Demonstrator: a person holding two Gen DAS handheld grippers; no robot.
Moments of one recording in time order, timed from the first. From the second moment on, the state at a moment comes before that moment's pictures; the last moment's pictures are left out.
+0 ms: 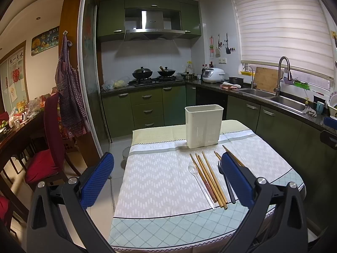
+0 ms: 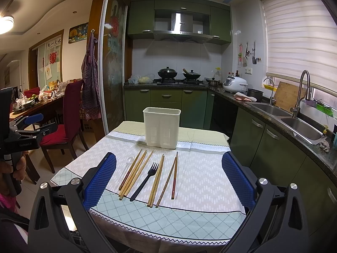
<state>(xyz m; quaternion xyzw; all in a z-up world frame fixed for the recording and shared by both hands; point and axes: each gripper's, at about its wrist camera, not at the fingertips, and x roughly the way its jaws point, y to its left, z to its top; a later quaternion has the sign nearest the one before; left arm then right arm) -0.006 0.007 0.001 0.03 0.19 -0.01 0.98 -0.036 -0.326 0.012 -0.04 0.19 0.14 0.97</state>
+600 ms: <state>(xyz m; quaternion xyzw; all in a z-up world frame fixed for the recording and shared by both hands) 0.003 -0.001 -0.014 0.03 0.19 -0.01 0.98 -0.036 -0.326 0.013 -0.04 0.19 0.14 0.97</state>
